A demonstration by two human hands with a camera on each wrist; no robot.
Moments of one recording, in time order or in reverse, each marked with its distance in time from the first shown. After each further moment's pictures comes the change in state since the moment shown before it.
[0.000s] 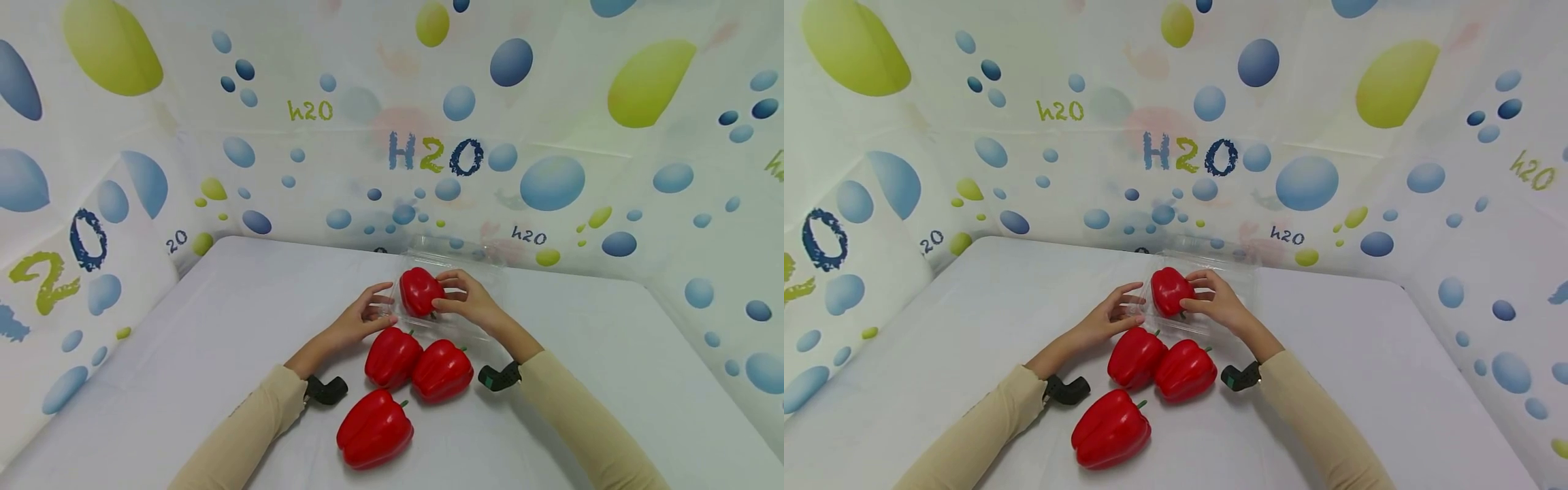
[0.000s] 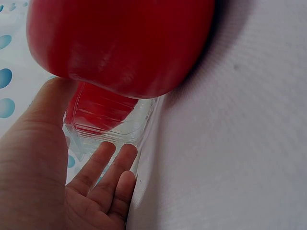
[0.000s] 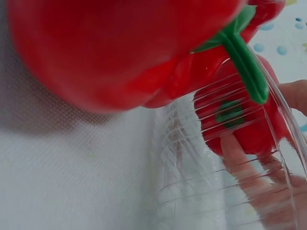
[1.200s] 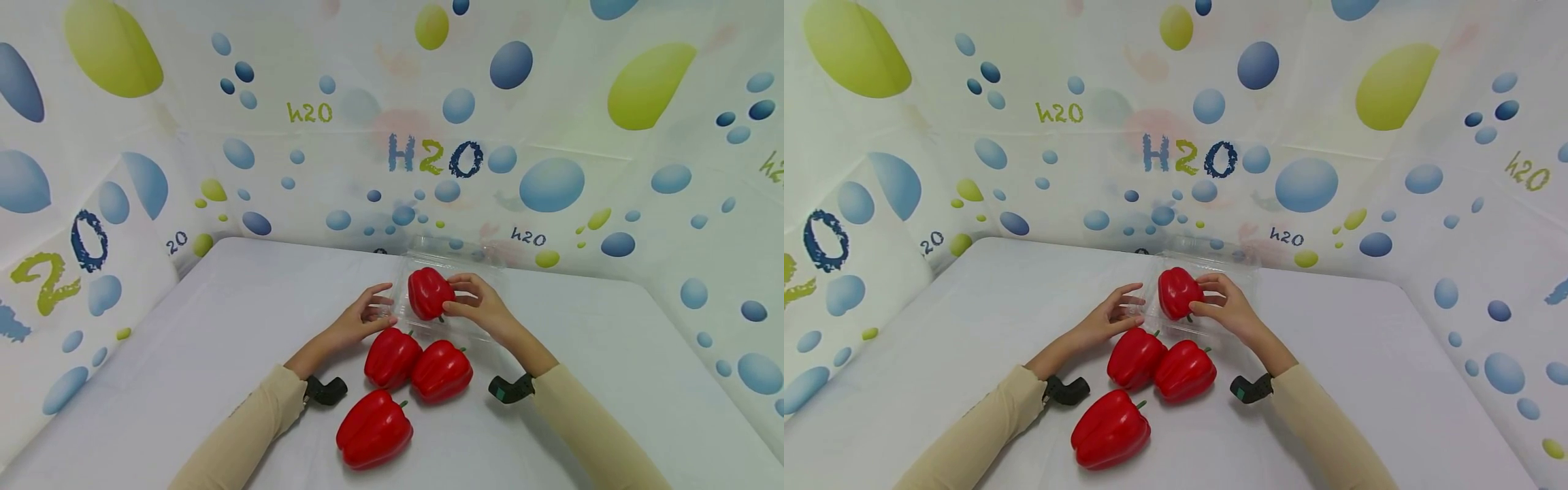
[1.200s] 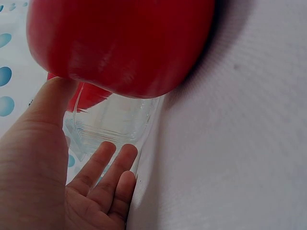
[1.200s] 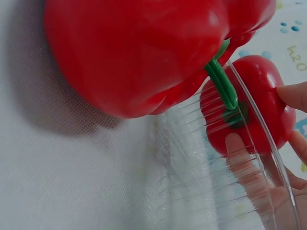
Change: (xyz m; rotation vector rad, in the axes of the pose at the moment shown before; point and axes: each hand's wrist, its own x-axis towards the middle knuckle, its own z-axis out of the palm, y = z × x) left_hand 0.002 -0.001 0.000 -0.008 0.004 -0.027; right_hand -0.021 -0.001 -0.009 0.012 0.050 -0.012
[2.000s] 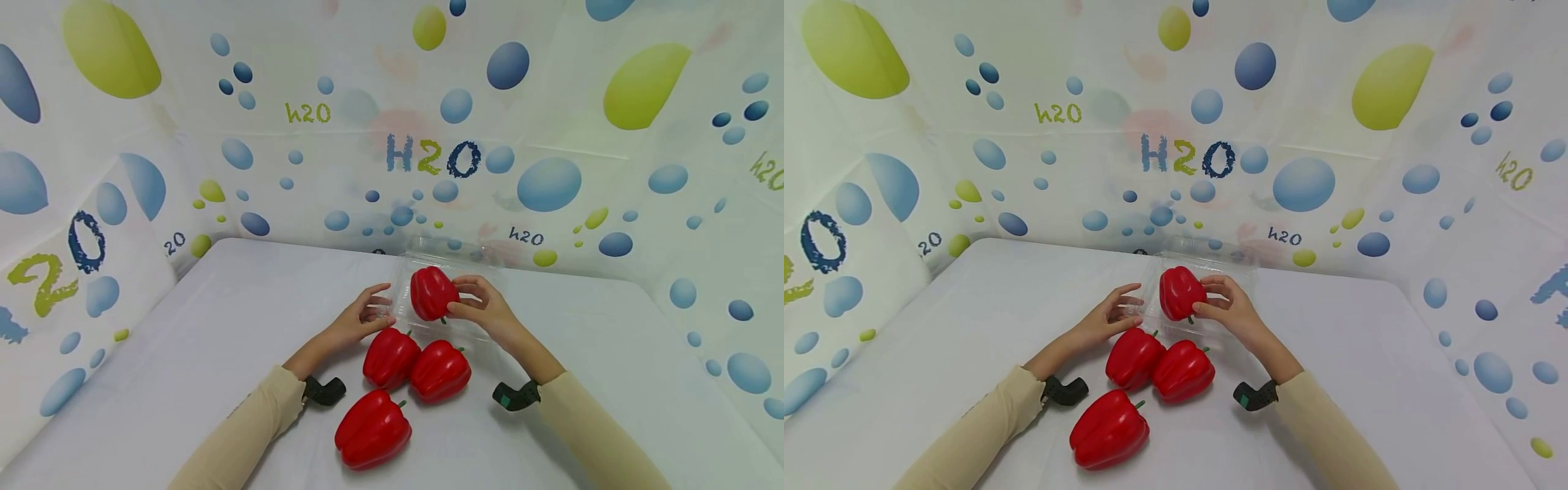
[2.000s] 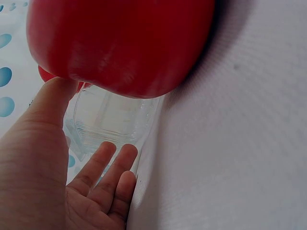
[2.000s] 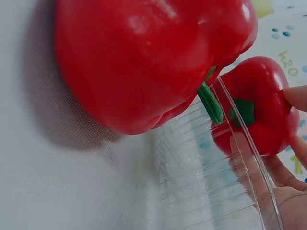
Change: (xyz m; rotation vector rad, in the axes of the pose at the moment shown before) left_hand -0.002 0.003 0.001 0.006 0.003 0.002; right_hand -0.013 -0.006 -0.001 0.094 0.017 0.020
